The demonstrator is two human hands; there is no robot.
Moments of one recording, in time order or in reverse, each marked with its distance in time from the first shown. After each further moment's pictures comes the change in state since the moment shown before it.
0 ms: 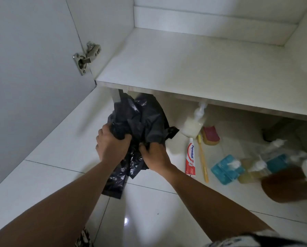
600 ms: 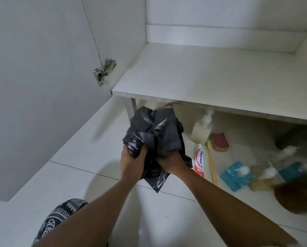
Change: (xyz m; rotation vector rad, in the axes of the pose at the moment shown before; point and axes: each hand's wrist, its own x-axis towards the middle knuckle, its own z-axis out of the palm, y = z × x) left_hand -0.057 0.001 0.000 -0.431 -0.137 -0.164; right_hand 0.000 0.016 -0.022 0.007 -0.297 0.133
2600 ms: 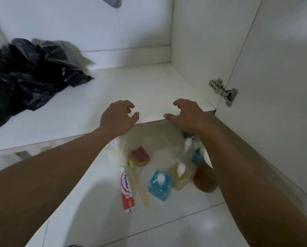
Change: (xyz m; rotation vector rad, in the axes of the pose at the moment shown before) left_hand 0.014 0.211 0.242 0.610 -0.497 0.970; right_hand -0.107 0.087 -0.323 -0.212 0.674 0.171
